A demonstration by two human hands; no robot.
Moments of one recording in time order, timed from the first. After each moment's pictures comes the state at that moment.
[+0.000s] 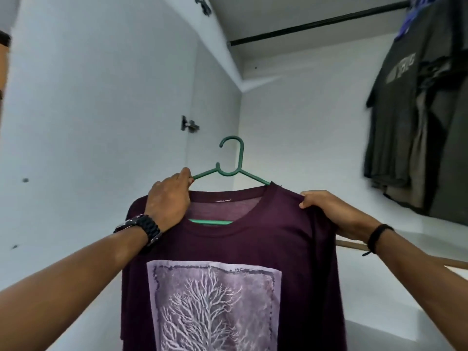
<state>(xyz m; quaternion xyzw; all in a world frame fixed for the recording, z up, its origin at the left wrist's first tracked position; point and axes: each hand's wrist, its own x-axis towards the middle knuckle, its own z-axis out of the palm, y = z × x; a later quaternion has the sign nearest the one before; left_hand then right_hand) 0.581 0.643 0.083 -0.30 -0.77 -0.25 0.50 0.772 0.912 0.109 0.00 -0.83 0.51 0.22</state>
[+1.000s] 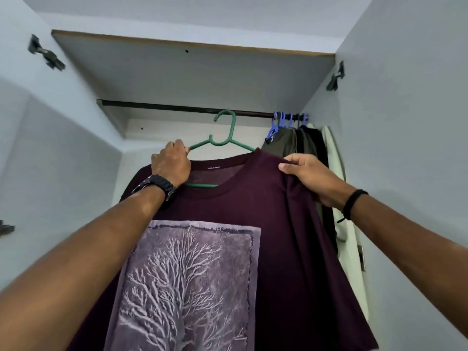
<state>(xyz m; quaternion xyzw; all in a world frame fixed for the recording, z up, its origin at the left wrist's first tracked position) 0.639 0.963 0.541 -0.37 -0.68 -0.41 0.48 0.910 1.073 0.523 -0.06 -0.80 0.33 0.49</state>
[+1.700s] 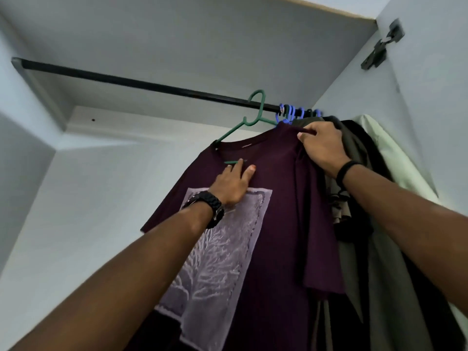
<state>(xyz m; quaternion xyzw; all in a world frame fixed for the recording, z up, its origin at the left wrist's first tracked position) 0.554 1.268 0.581 -0.63 -0.60 -0.44 0.24 0.758 1.288 0.631 -0.20 -0.66 -0.04 0.72</state>
